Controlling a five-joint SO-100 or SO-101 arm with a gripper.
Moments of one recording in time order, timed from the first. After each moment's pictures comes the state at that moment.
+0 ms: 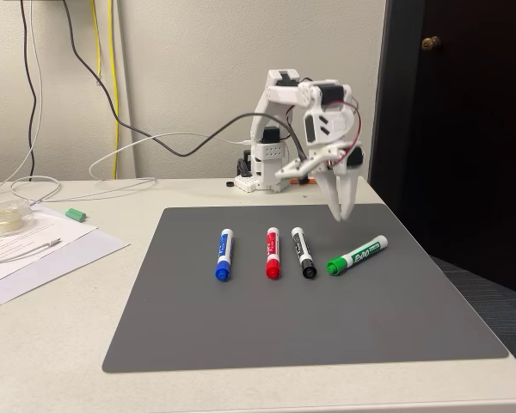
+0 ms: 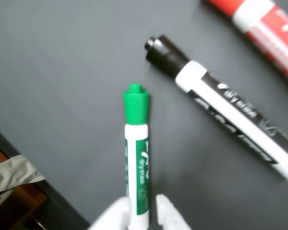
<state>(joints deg) -25.6 61.6 55.9 71.0 -16.6</state>
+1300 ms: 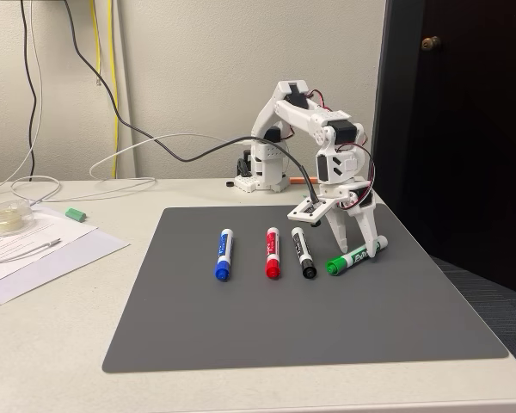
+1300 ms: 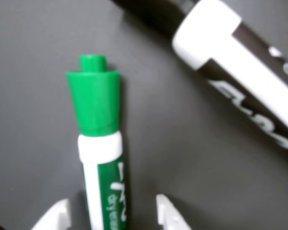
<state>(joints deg) -27.9 49.9 55.1 65.7 -15.2</state>
